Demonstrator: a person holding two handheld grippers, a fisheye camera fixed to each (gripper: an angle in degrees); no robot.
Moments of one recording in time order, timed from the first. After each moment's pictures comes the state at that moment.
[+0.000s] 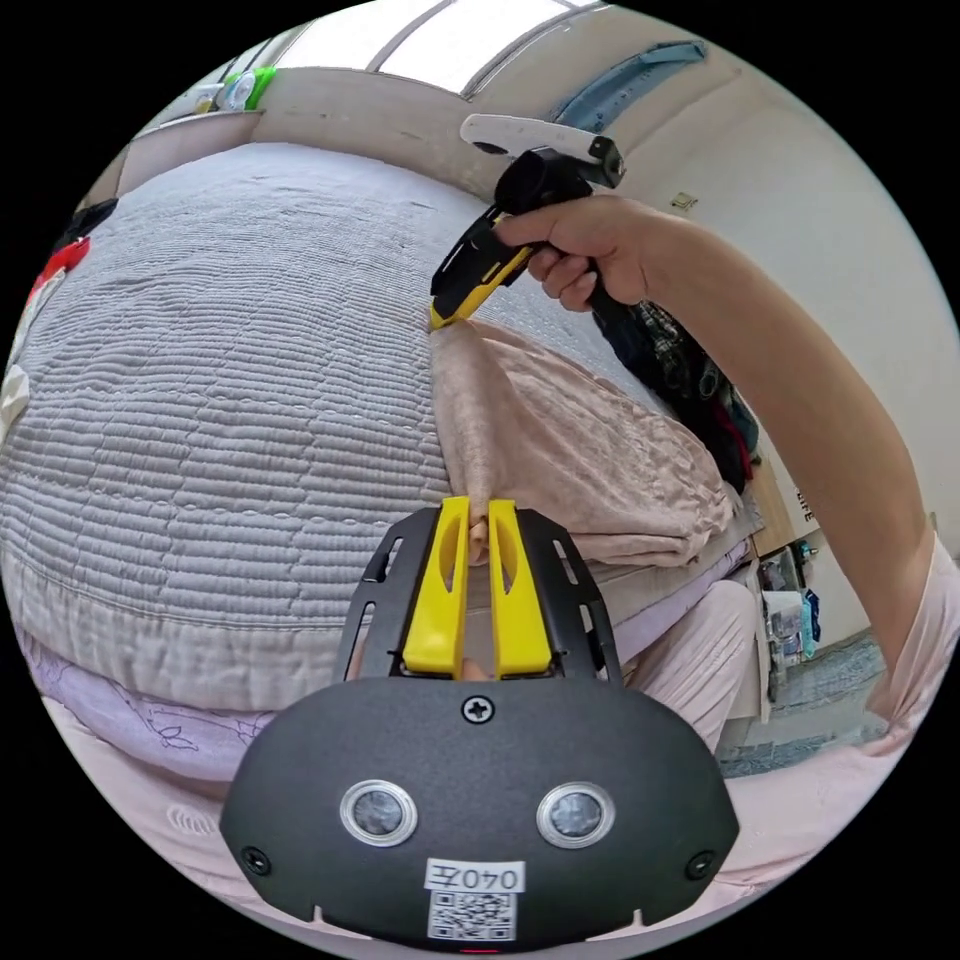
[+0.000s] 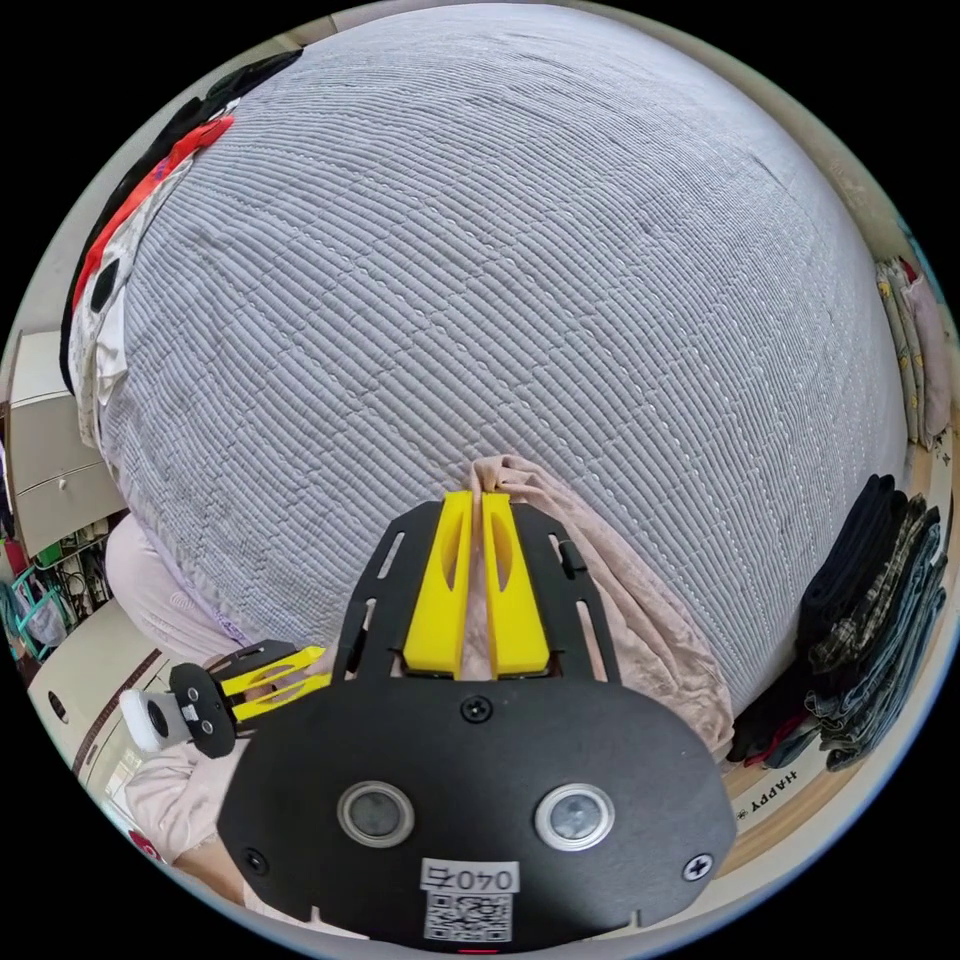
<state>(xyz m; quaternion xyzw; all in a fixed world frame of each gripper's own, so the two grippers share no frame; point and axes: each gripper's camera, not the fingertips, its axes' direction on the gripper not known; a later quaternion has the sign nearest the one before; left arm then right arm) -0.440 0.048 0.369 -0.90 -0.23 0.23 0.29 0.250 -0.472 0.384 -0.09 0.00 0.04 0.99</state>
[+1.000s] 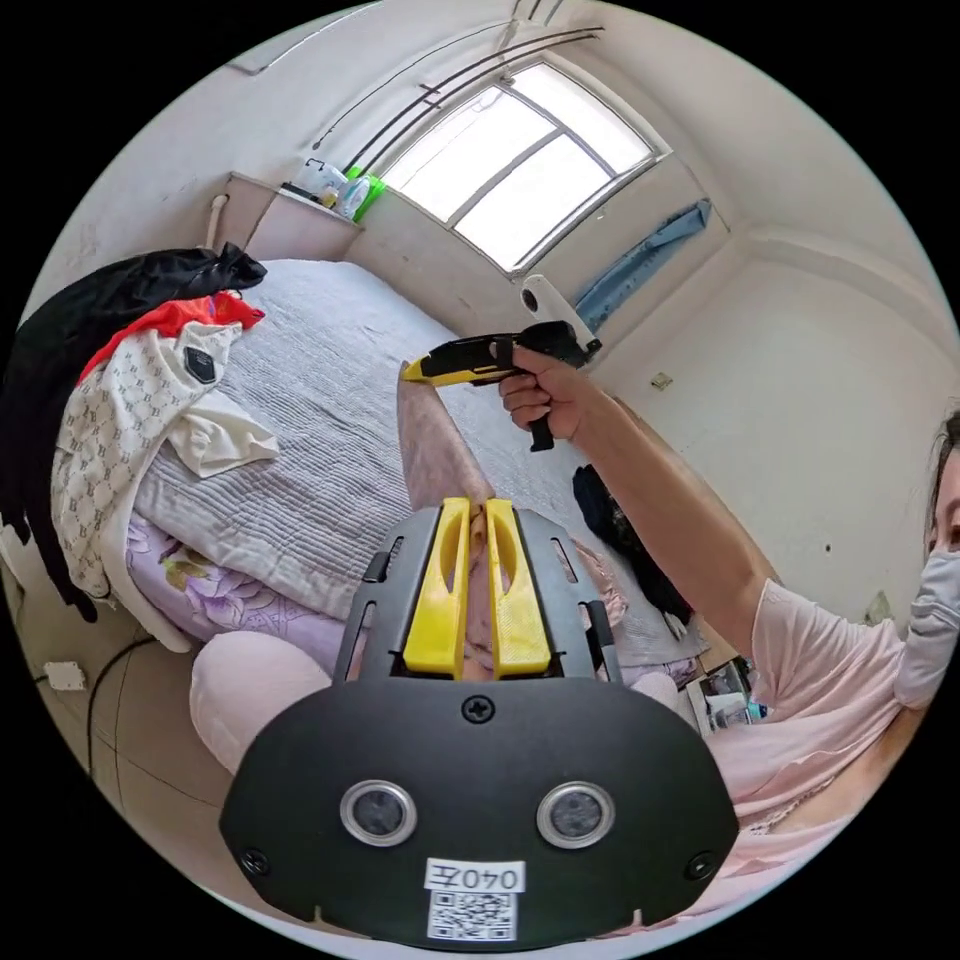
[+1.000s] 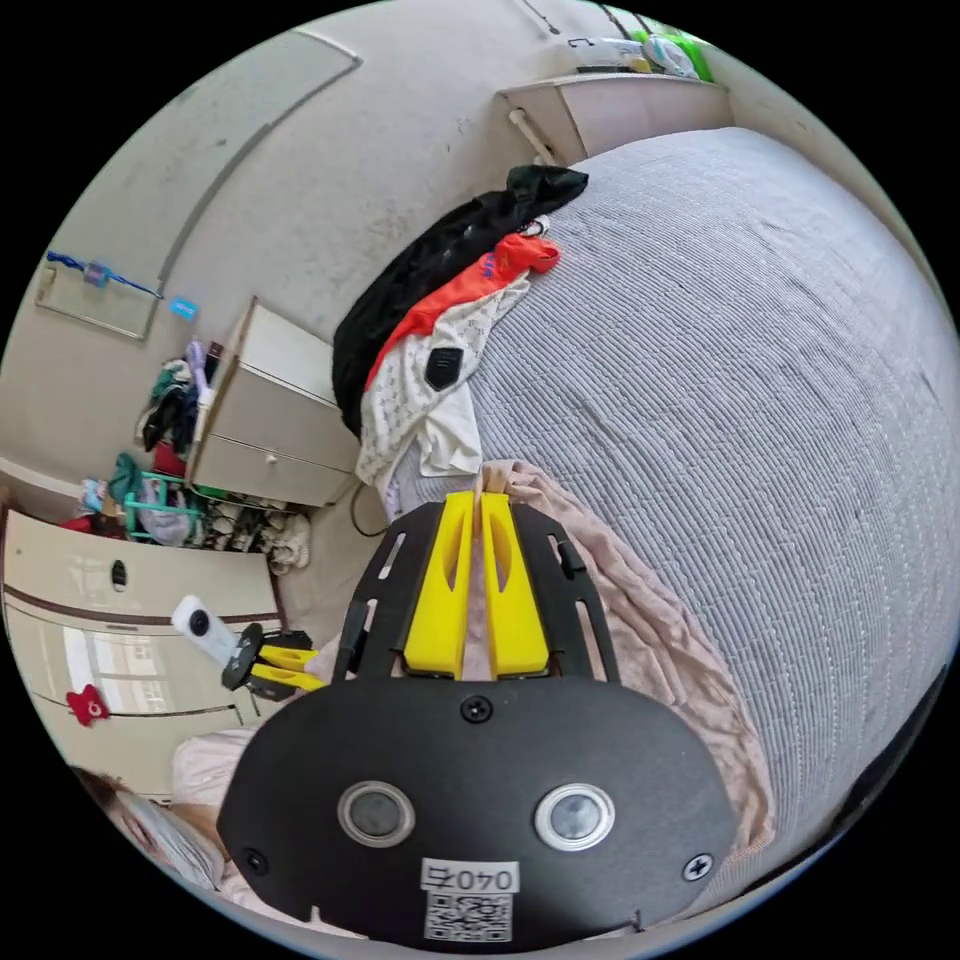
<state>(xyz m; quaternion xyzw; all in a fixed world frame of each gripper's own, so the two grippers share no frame) -0.332 -0.137 0.462 -0.80 -0.21 0.23 0.51 0.164 -0.402 0.133 0.08 -0.25 -0.10 0.96</state>
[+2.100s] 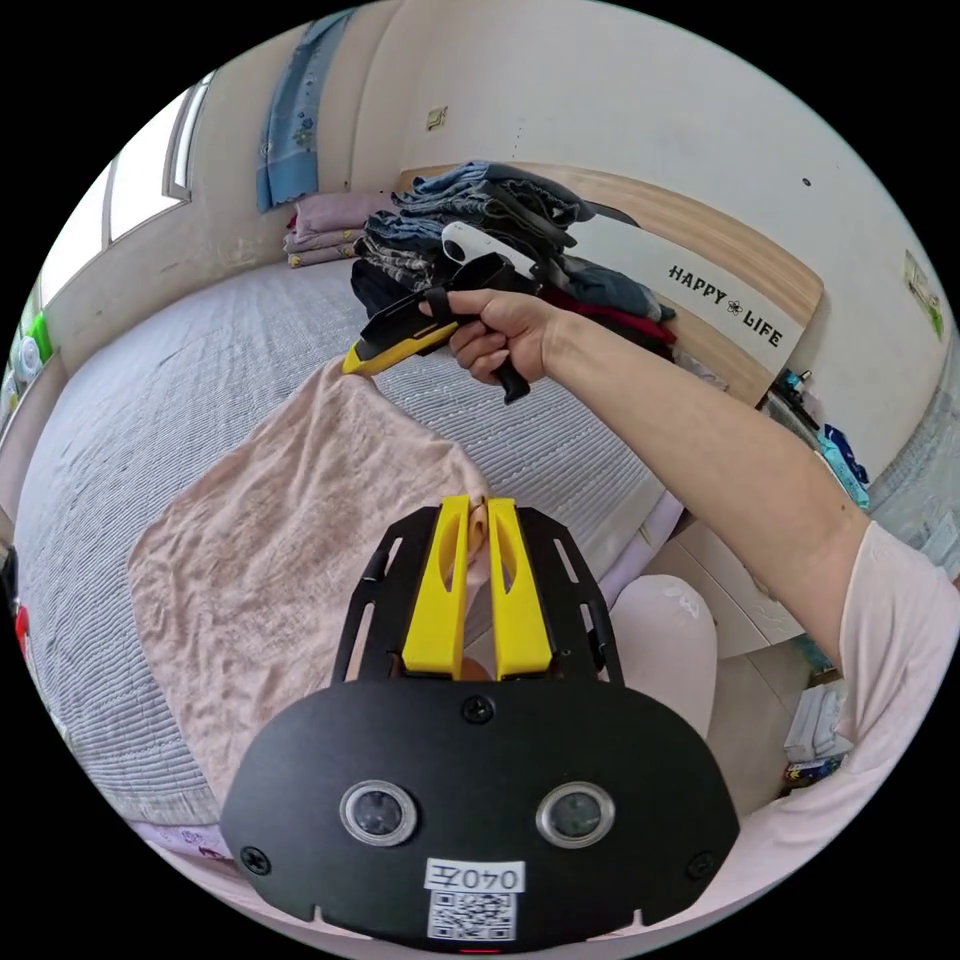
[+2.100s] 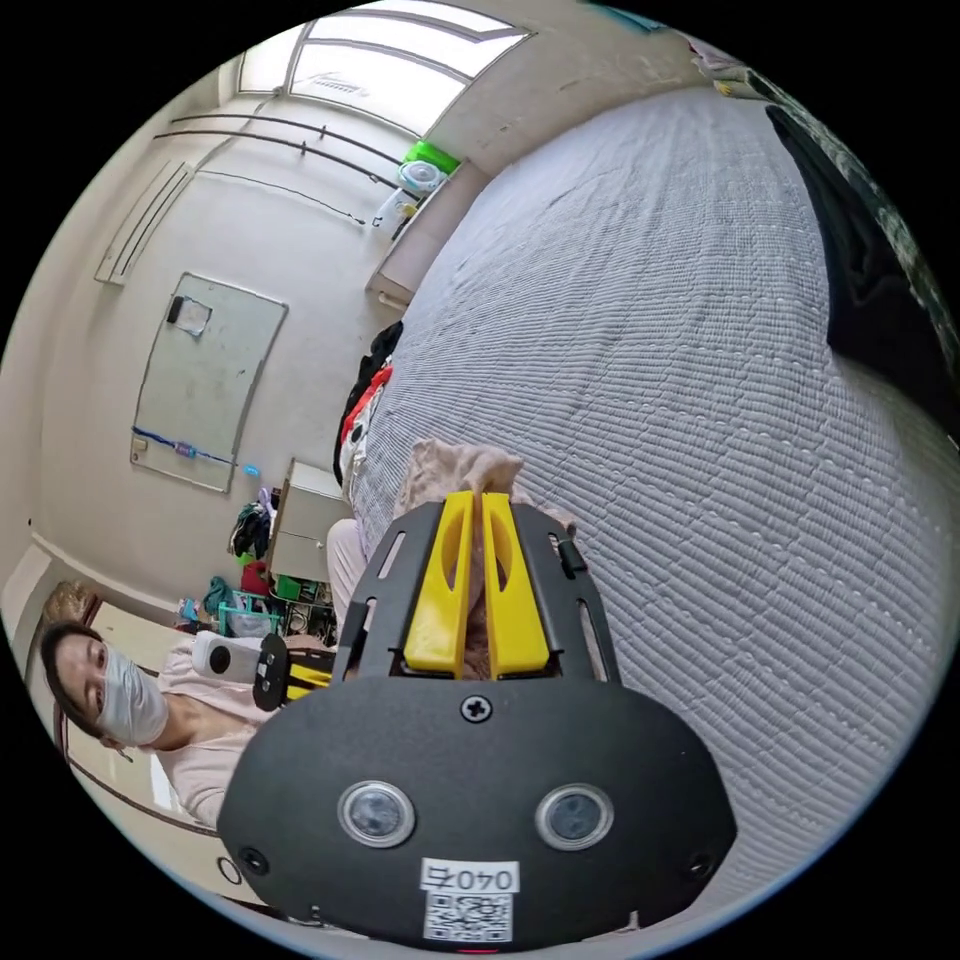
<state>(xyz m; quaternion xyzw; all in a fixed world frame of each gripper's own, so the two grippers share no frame) -0.234 0.303 -0.064 -0.93 0.03 0.32 0.18 0.686 0.106 0.133 0.23 -0.39 0.12 0.88</state>
